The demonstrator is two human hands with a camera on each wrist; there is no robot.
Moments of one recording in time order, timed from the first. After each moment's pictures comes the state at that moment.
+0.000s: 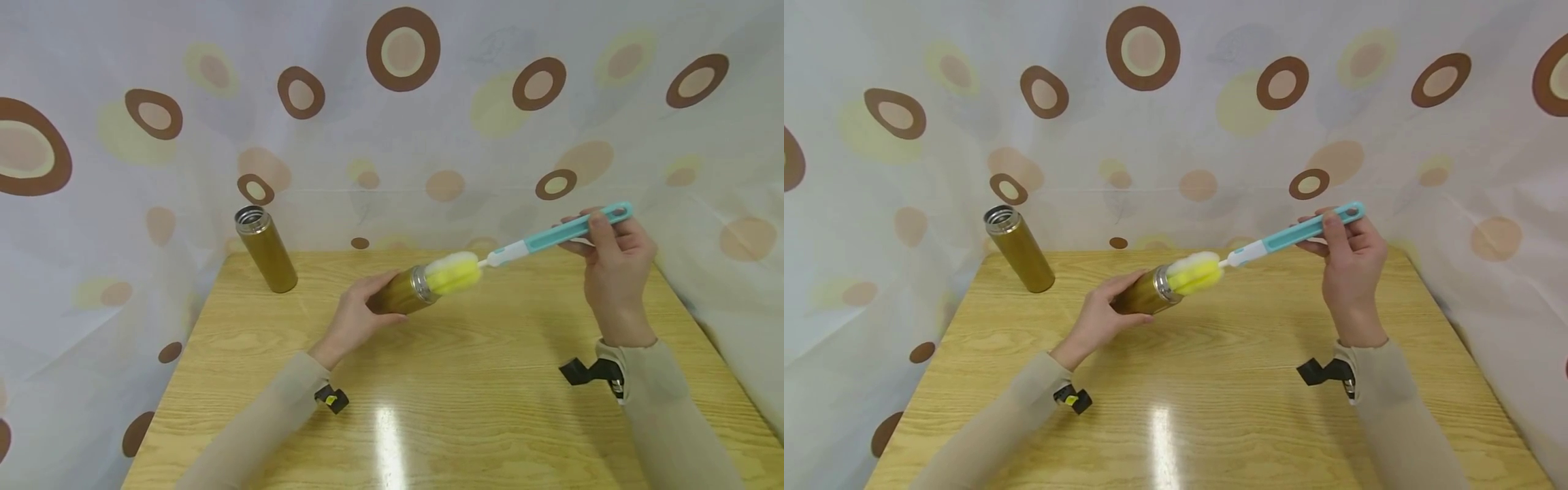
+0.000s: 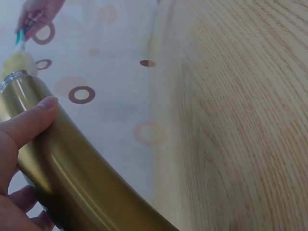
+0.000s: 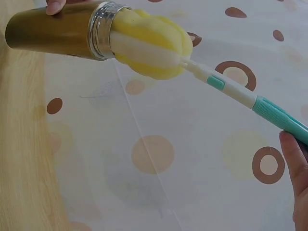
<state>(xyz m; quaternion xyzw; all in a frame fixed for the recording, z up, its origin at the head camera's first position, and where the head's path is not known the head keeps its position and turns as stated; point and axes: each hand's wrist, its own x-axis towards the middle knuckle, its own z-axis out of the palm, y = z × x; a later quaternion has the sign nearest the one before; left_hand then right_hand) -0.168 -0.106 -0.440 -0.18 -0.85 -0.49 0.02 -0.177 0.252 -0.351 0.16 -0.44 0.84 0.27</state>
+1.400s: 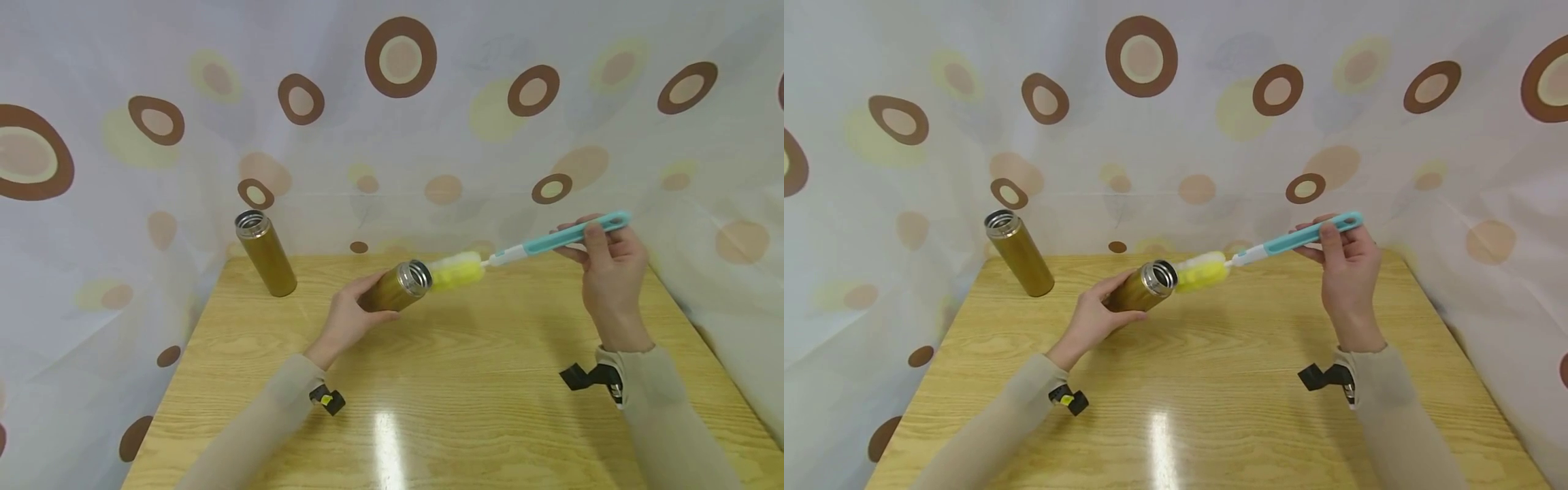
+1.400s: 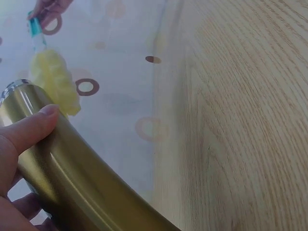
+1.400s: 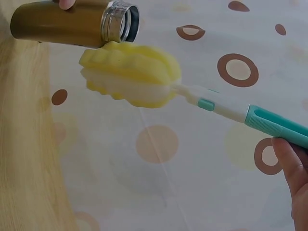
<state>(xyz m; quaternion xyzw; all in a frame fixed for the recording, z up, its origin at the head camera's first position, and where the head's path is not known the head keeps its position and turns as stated) -0.176 -0.113 -0.443 -0.13 -0.84 -0.52 0.01 -0.181 0.258 -0.364 0.19 -0.47 0.82 0.27</state>
